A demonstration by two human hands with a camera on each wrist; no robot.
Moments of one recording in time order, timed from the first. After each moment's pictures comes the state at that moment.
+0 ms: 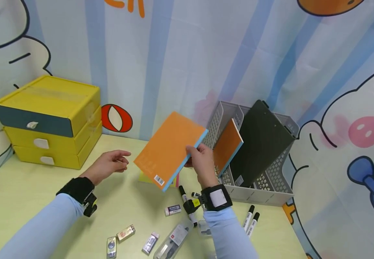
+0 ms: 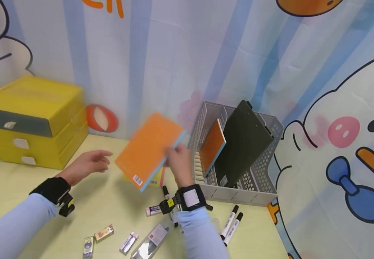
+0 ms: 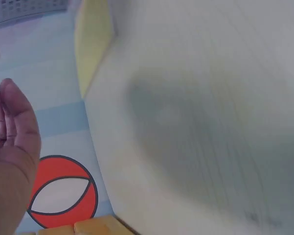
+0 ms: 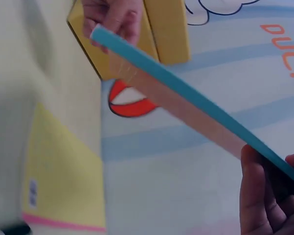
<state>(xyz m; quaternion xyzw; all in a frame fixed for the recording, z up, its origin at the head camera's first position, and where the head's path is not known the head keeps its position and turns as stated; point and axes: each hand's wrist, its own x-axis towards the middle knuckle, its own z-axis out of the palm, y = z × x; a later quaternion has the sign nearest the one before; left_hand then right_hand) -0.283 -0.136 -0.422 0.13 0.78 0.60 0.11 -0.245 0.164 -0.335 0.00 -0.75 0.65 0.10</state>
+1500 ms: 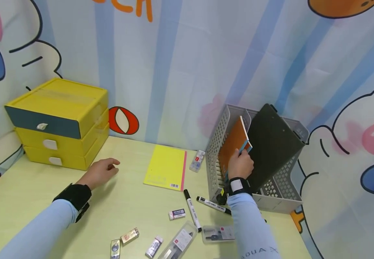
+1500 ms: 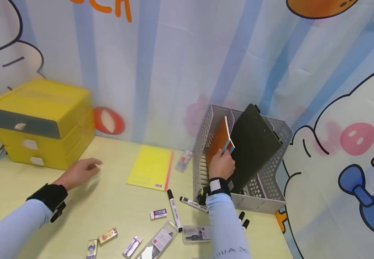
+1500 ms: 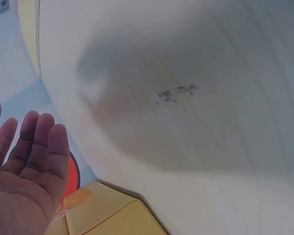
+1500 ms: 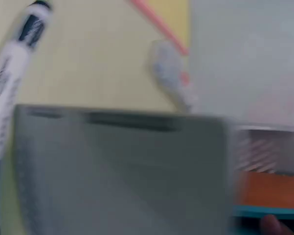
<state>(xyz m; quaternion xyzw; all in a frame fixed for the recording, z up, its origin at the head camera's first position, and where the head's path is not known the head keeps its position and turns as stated) -0.277 -0.164 -0.437 0.09 0.91 0.39 0.06 -0.315 0.272 -0.385 -0.22 -0.87 0.30 0.32</state>
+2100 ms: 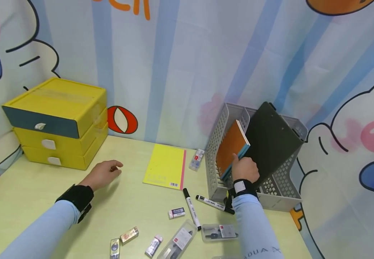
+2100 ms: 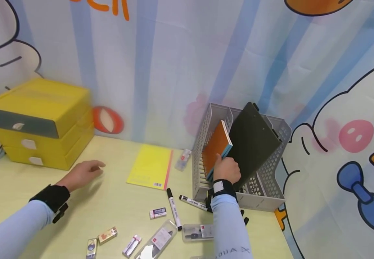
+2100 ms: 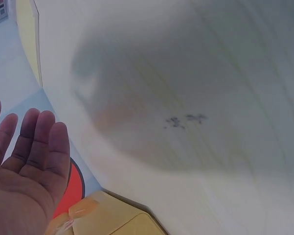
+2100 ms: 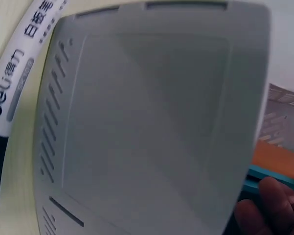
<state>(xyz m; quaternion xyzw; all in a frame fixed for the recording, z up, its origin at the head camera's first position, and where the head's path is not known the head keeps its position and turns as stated) -0.276 -0.155 -0.442 0.09 0.91 0.39 0.08 -0.307 0.292 -0.390 -0.28 -0.92 0.17 0.21</state>
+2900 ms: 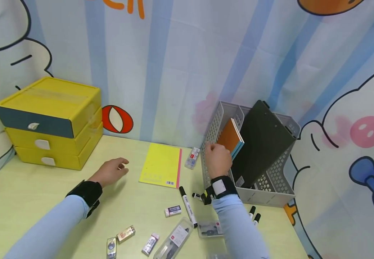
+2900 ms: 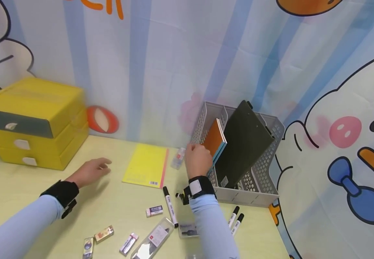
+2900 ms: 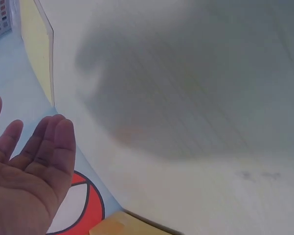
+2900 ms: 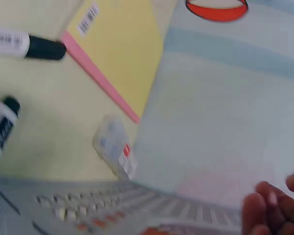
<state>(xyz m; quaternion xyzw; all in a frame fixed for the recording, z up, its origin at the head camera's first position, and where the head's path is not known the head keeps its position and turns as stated) -0.283 -0.119 -0.434 0.09 0.92 0.37 0.10 -0.289 0.212 -0.360 -0.12 -0.93 0.24 0.26</state>
